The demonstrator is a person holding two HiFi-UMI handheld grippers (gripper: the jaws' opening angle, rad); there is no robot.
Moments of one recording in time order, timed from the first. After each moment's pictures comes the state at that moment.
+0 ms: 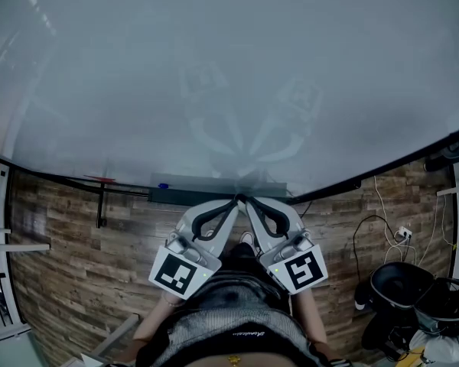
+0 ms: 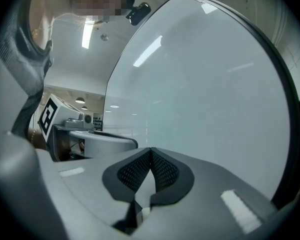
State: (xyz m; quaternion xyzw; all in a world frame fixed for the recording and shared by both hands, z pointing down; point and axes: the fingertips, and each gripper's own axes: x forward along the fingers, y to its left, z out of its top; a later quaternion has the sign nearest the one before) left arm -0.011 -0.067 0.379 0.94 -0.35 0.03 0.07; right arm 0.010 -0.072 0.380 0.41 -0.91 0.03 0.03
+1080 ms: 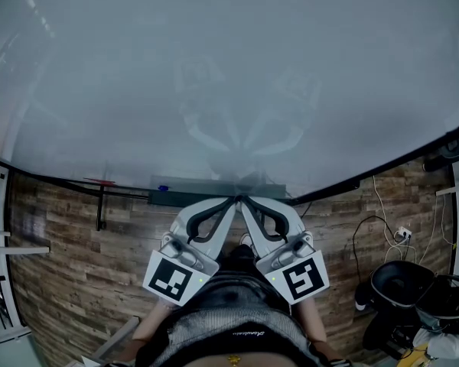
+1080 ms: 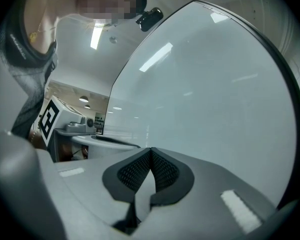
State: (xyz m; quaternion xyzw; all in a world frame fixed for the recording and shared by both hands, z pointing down) left arm -0.022 -0.065 0.355 0.93 -0.35 0.02 0.05; right arm -0.006 -0.066 0.340 0.41 -0.91 -0.02 0.03
